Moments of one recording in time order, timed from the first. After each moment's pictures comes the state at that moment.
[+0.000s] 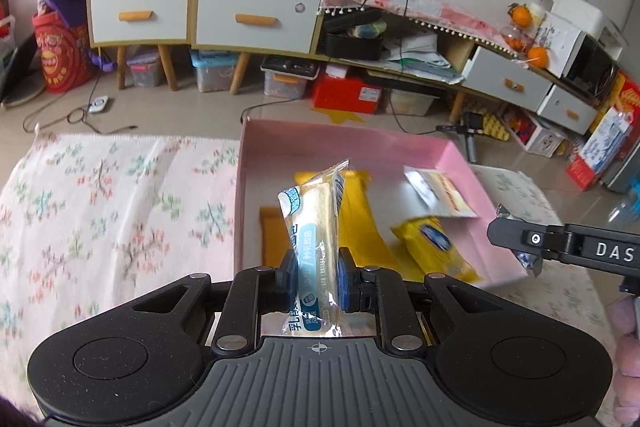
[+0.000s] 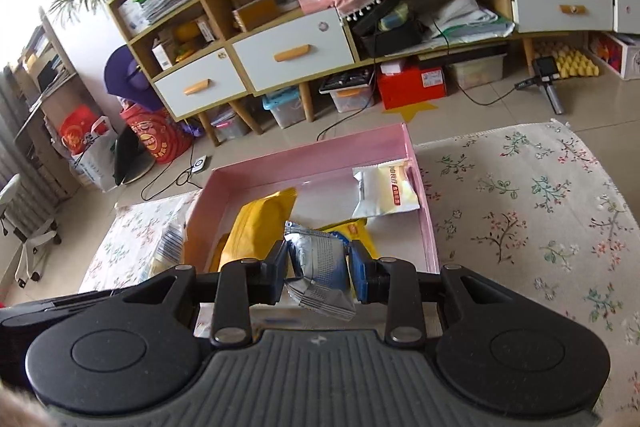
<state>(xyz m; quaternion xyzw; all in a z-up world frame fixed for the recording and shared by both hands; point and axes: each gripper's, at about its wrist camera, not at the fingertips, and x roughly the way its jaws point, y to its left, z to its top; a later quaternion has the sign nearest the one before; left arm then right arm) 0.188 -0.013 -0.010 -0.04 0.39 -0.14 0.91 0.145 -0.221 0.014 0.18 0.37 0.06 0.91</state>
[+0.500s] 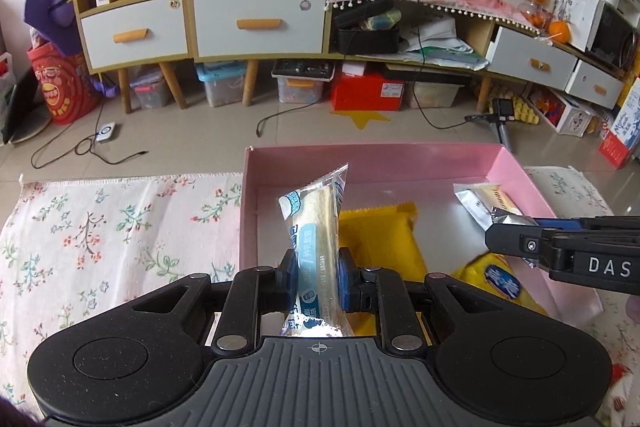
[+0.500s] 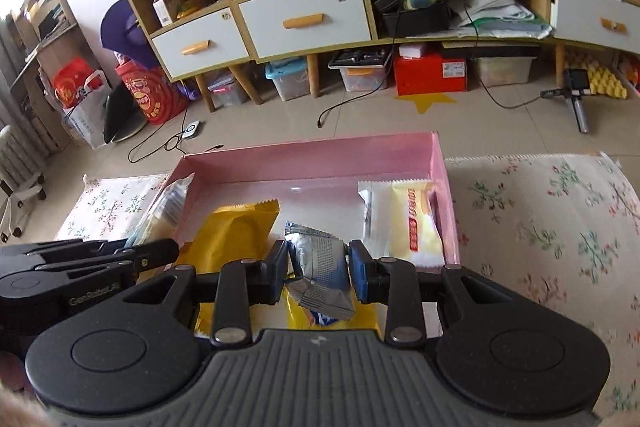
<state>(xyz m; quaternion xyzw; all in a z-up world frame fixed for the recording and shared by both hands) 0.246 -0.031 -0.032 0.02 0.39 -0.12 0.91 0.199 -0.206 -0.007 0.10 0.40 0.08 0.91</state>
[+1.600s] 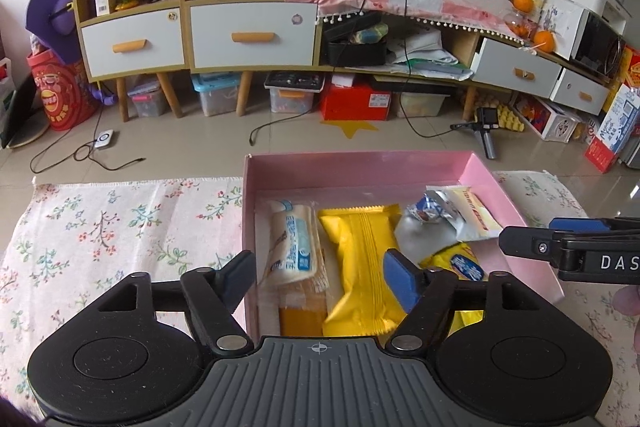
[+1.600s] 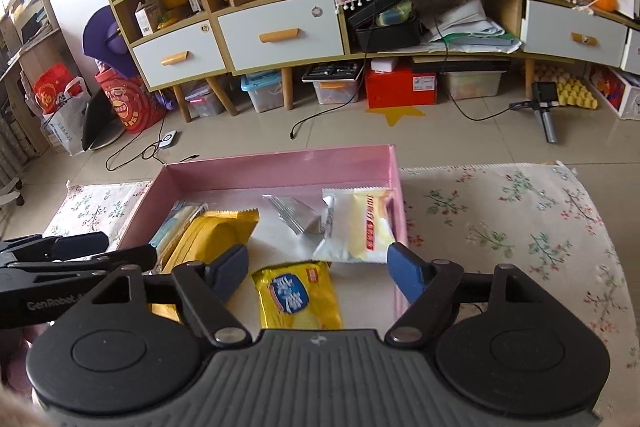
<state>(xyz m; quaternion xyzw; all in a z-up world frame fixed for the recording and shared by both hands) 0.209 -0.024 -0.005 0.01 0.38 -0.14 0.92 0.174 -0.218 0.011 0.09 0.39 0.04 0.92</state>
